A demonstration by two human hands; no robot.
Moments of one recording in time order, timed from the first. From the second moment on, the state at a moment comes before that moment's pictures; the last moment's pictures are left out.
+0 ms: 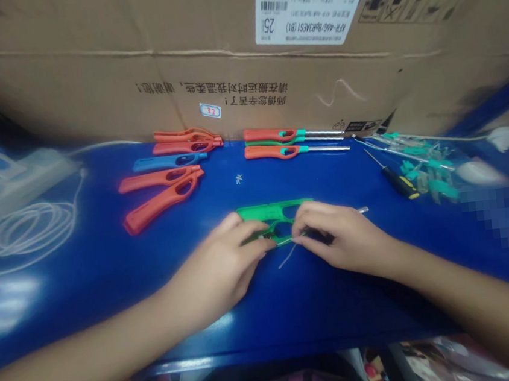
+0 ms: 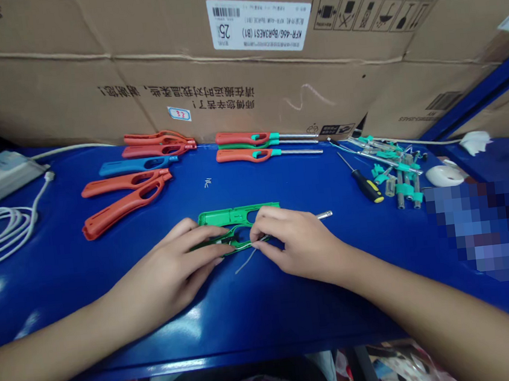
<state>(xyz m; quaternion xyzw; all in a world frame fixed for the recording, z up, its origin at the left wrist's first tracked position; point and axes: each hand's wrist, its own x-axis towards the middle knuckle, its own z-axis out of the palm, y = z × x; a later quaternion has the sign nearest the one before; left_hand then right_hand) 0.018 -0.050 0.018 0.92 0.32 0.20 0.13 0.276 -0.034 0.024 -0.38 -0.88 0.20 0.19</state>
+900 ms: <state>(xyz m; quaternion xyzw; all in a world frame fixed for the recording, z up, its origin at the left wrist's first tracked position) 0.014 -0.048 0.019 0.93 0.31 0.18 0.04 0.286 -0.032 0.036 -0.34 -0.92 0.14 0.17</state>
